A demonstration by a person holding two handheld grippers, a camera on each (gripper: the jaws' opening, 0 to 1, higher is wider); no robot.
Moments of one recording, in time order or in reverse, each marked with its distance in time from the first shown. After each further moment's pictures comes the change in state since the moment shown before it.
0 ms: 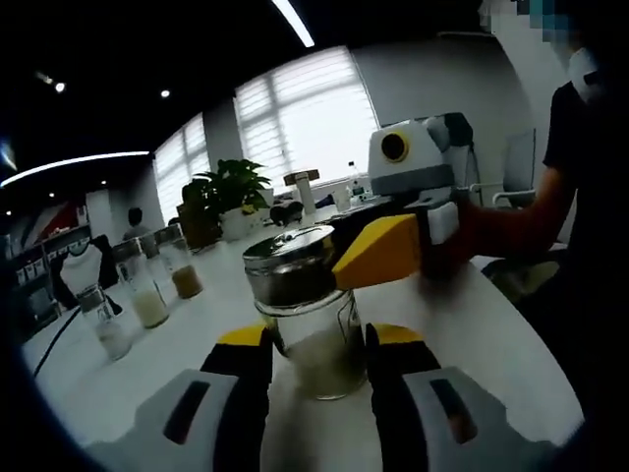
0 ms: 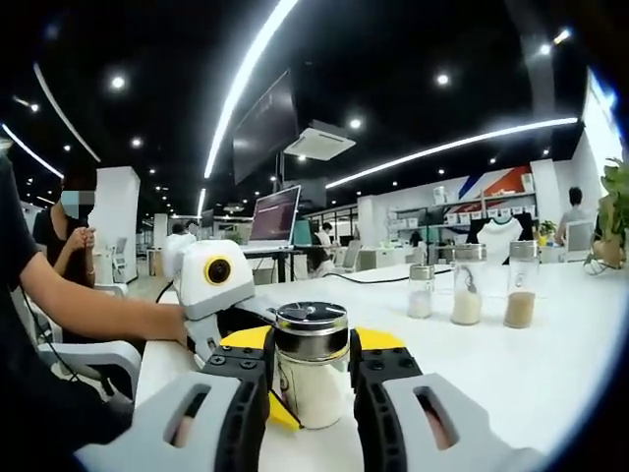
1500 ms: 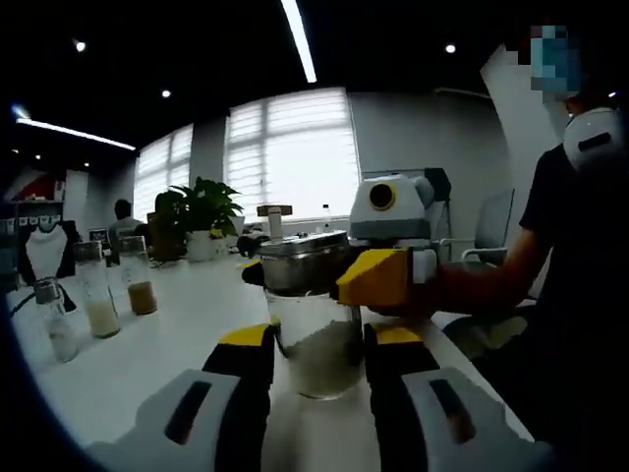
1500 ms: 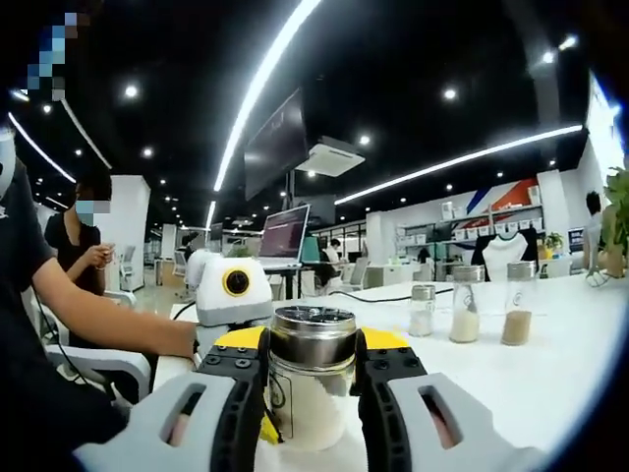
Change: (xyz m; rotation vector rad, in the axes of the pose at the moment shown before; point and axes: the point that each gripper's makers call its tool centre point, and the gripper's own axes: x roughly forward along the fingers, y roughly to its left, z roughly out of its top) left arm 0.021 -0.028 0.024 -0.116 -0.125 -0.162; right arm -0.016 0.005 0.026 -0.006 -0.099 0.013
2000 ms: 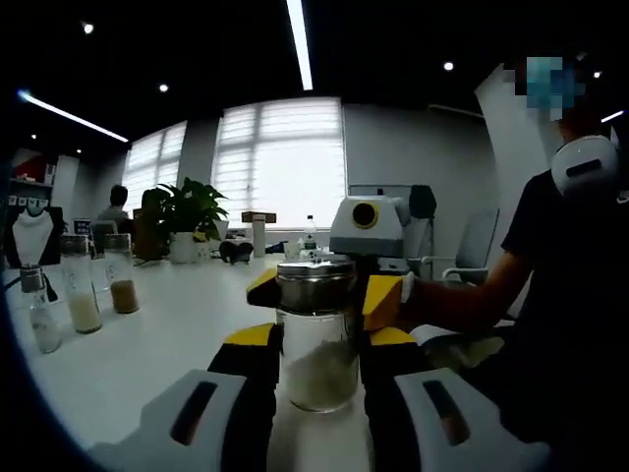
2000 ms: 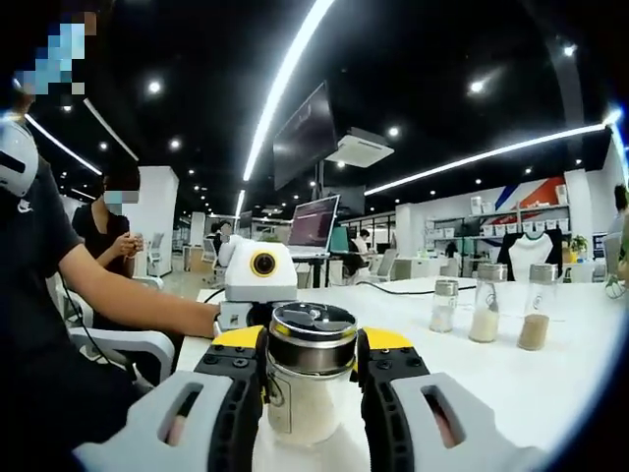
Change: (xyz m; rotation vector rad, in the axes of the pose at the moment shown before) left arm -0.009 -0.012 0.021 -0.093 -0.103 -0.100; right arm -0.015 0.012 -0.008 -0.030 0.074 0.173
